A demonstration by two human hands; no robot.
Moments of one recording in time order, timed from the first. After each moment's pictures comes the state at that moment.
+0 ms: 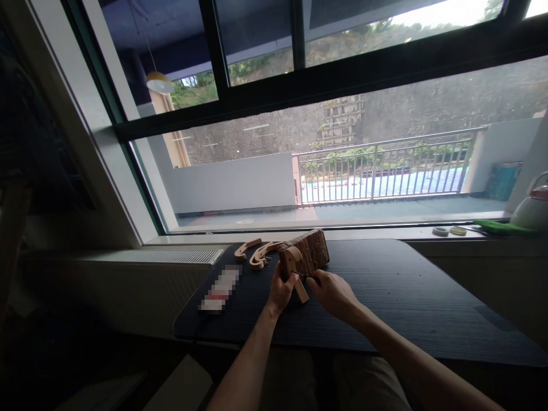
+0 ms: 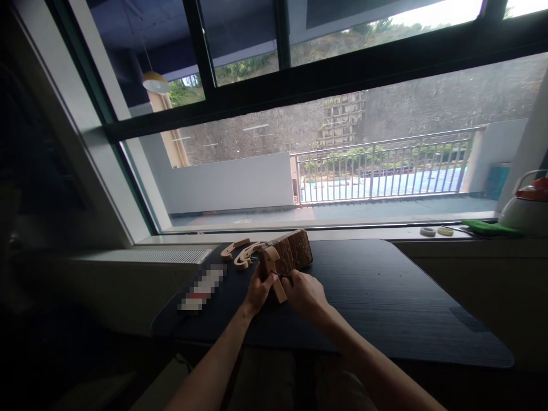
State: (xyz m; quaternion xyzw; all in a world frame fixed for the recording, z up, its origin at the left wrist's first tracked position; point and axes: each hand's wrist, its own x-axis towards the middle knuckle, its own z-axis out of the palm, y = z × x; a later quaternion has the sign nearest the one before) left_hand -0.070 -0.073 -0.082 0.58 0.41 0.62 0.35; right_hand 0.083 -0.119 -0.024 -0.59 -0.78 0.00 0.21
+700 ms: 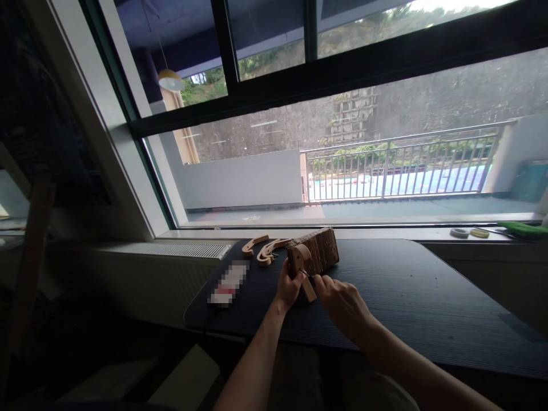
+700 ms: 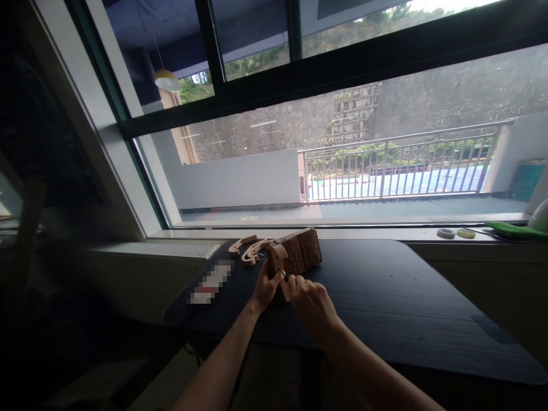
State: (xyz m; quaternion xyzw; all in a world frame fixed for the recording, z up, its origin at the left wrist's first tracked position) left_hand -0.070 -0.071 -0.084 0.56 0.40 0.63 0.37; right_hand 0.074 -0.143 -0.028 -0.50 -0.84 -0.11 0.16
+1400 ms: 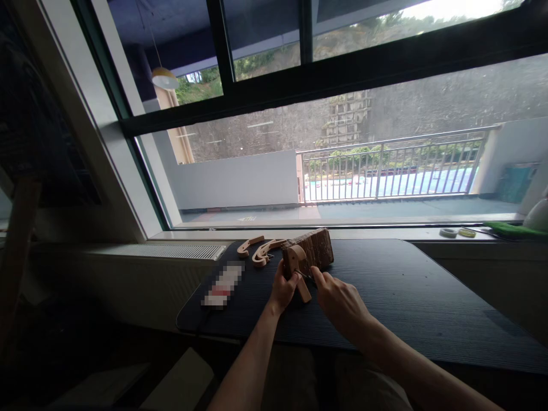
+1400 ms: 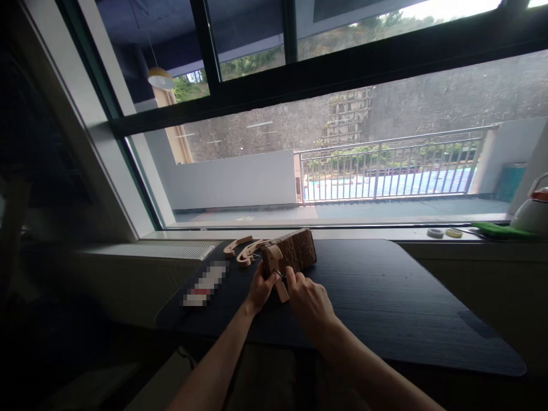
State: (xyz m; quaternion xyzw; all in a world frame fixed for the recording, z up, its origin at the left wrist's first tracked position) left_hand -0.070 -0.073 -0.084 0.57 0.40 0.63 0.36; right_hand 0.080 -0.147 -0.018 -0.54 -0.82 -0.09 0.16
